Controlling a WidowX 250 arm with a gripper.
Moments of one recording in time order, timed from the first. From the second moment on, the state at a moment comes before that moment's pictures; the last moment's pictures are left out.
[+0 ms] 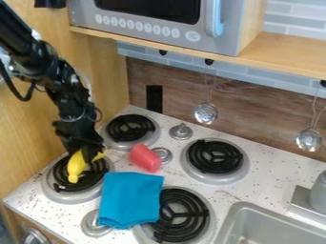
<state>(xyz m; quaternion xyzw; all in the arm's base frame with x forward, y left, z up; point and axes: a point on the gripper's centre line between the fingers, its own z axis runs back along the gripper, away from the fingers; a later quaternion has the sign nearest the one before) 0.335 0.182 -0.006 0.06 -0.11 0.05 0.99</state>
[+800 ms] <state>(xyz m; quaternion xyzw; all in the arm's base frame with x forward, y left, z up) 0.345 0.175 0.024 0.15 -0.11 0.01 0.98</state>
